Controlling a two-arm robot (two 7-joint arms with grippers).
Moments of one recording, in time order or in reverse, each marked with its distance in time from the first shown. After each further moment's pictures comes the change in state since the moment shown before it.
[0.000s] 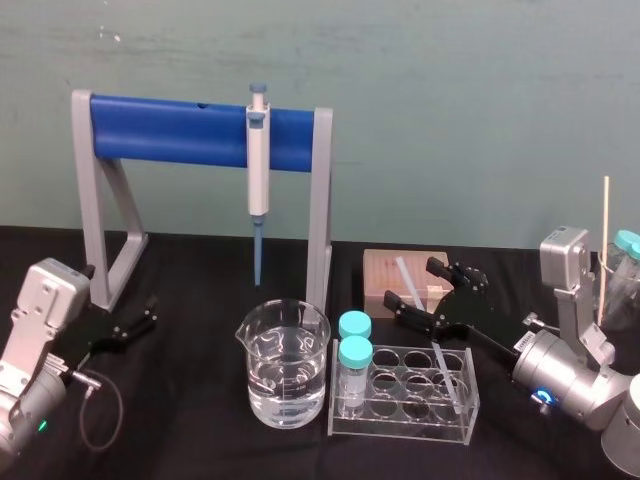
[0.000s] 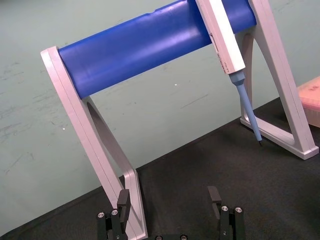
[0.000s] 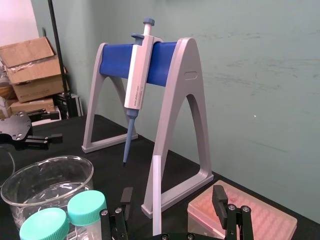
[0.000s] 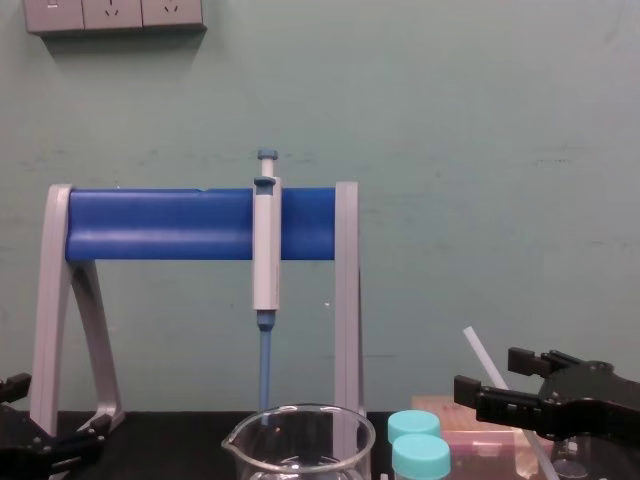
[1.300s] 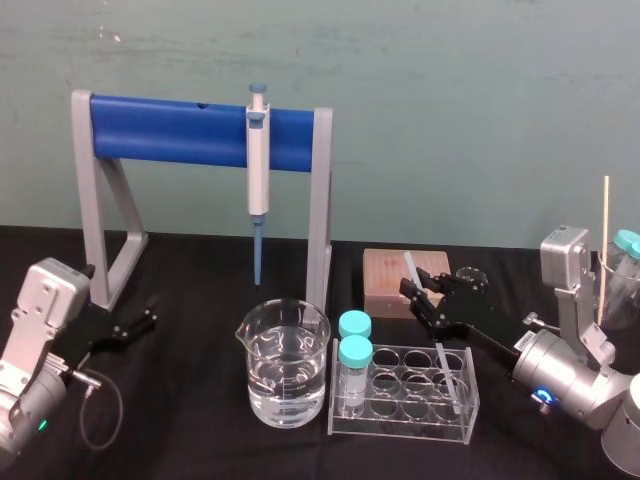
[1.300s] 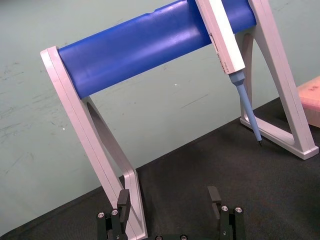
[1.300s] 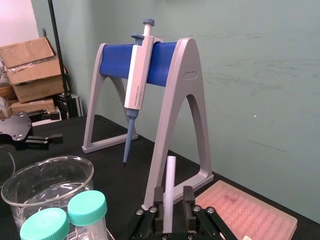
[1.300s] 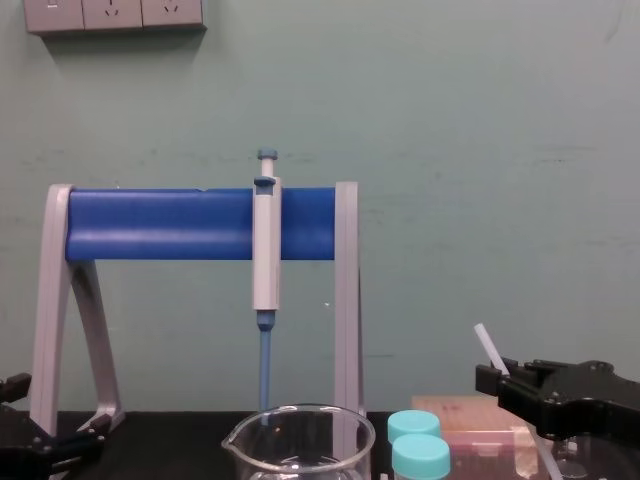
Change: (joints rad) left arm 0.000 0.000 0.000 0.000 0.000 0.000 0.000; right arm 0.000 0.002 -0.002 -0.001 0.004 0.000 -0.001
